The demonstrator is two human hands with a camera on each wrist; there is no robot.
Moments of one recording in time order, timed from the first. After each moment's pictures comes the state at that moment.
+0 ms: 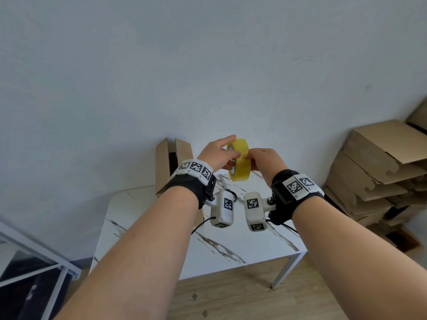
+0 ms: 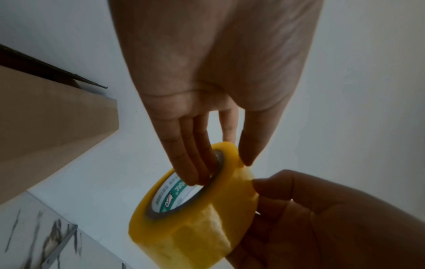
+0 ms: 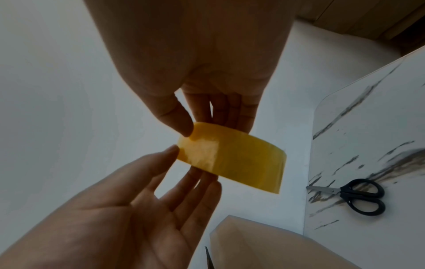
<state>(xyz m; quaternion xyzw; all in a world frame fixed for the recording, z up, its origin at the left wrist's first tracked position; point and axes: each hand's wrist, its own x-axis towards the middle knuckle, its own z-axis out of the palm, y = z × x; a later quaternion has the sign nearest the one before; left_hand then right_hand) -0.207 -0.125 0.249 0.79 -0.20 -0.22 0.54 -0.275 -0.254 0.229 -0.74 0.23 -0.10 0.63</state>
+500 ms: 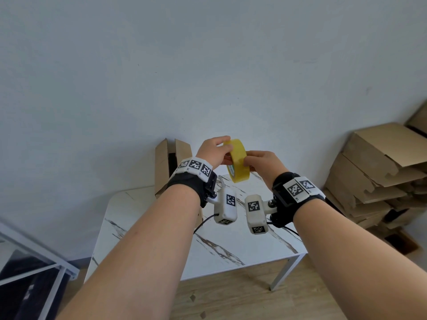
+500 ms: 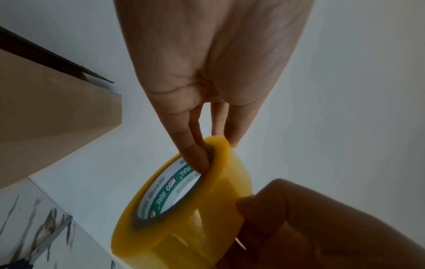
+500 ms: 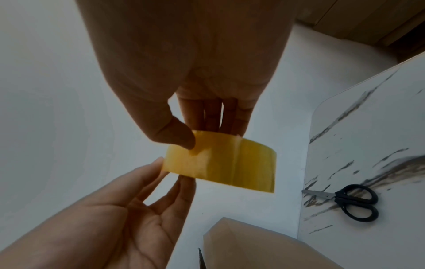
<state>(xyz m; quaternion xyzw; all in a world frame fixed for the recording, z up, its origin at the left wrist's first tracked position) -0.196 -0.130 0.246 0.75 -0.14 -0.20 0.62 -0.280 -0.254 0.227 -0.75 0.18 -0.08 0.64</state>
